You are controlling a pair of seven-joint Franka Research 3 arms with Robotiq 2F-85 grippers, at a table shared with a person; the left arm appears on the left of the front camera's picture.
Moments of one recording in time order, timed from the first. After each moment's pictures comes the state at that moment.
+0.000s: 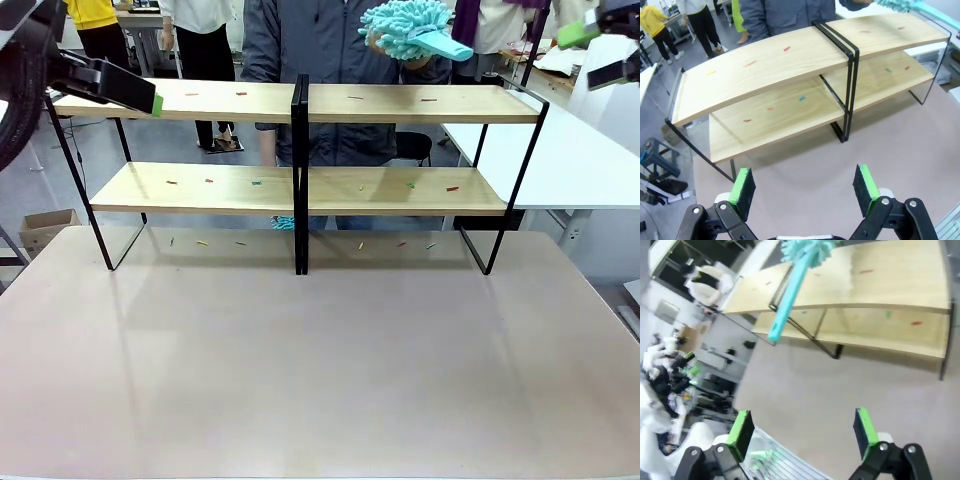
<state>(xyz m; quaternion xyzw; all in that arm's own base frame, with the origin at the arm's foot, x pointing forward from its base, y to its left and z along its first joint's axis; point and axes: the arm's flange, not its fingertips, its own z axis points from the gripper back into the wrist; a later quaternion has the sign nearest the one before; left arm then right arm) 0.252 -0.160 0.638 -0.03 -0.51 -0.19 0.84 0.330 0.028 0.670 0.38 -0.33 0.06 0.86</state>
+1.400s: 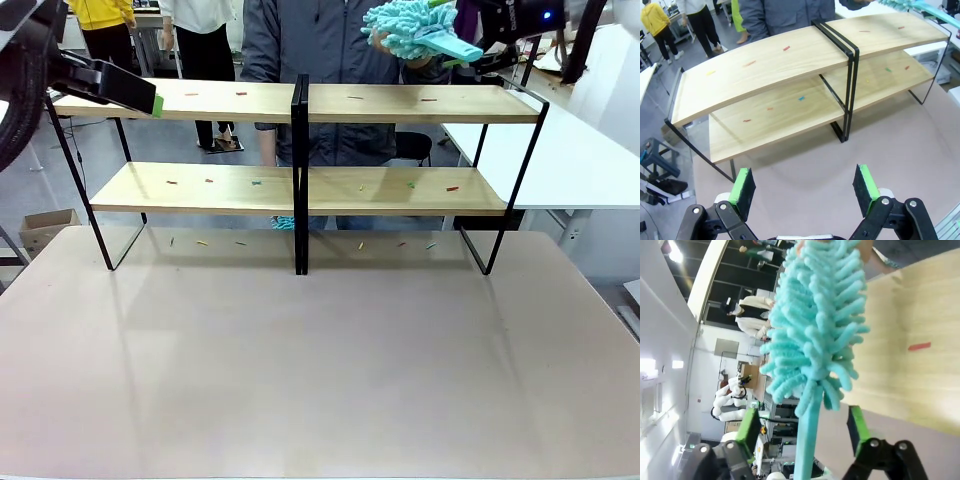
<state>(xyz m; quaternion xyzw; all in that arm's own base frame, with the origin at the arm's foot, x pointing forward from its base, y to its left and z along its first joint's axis) 0.252 -0.160 0.638 -0.04 -0.51 -0.19 0.84 0.529 0.092 0.639 0.53 -0.24 -0.07 0.81</state>
